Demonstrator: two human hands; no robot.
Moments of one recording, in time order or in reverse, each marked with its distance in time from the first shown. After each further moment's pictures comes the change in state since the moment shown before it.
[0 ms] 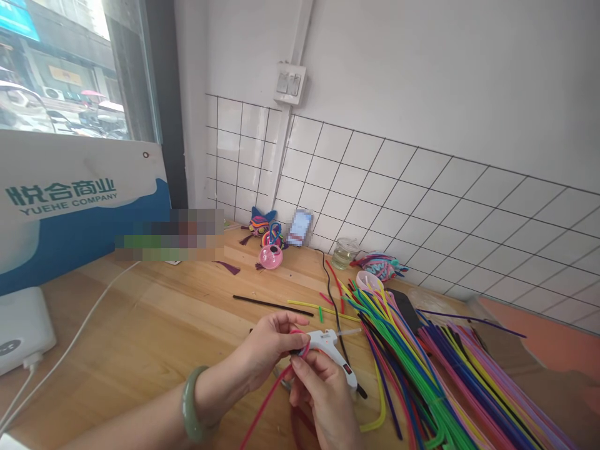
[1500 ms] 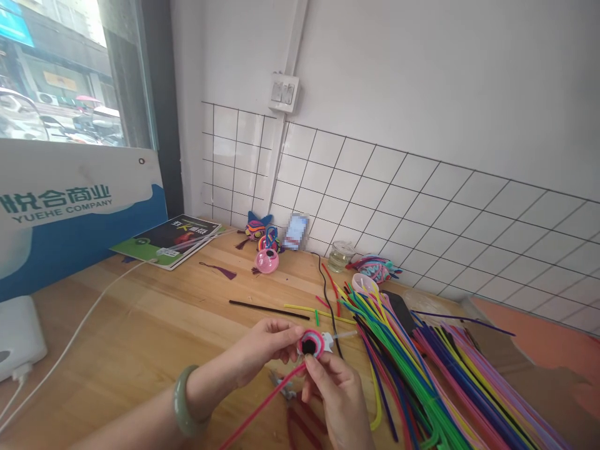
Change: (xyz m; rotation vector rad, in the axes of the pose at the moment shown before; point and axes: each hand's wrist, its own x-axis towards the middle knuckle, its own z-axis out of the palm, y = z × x) left_hand 0.001 0.009 -0.009 0.208 -0.230 0.021; right_hand -0.005 -0.020 -0.011 -0.089 0.050 -0.162
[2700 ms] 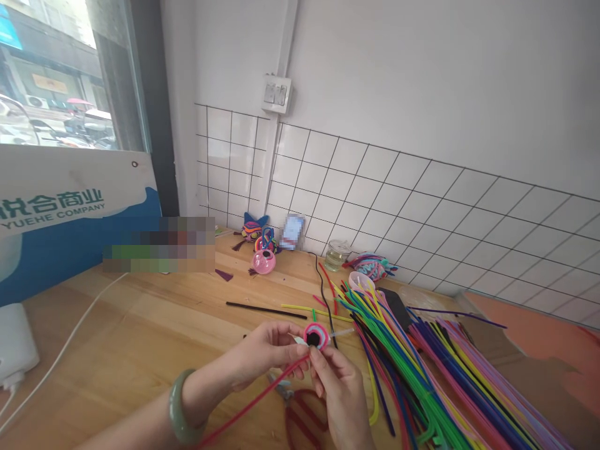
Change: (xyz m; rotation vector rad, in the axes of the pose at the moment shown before) left_hand -0.005 0.006 0.007 0.014 -0.132 -0.030; right_hand 0.005 0.001 -0.008 -0.103 0.076 -0.050
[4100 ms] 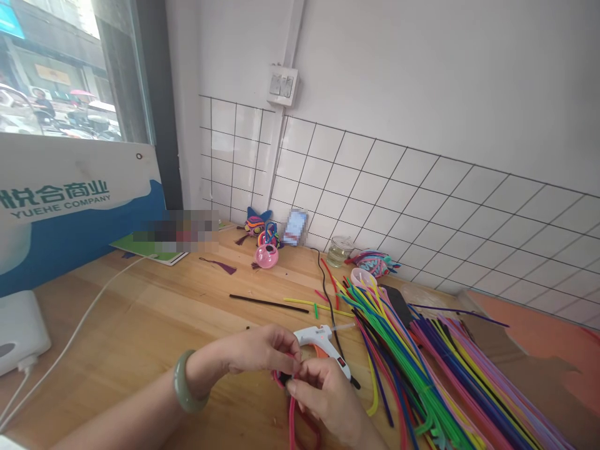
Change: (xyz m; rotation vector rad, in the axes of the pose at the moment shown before) left_hand 0.000 -0.002 -0.019 0.310 -0.203 -0.176; right_hand -0.002 -0.005 -0.003 -0.301 -0.493 0.225
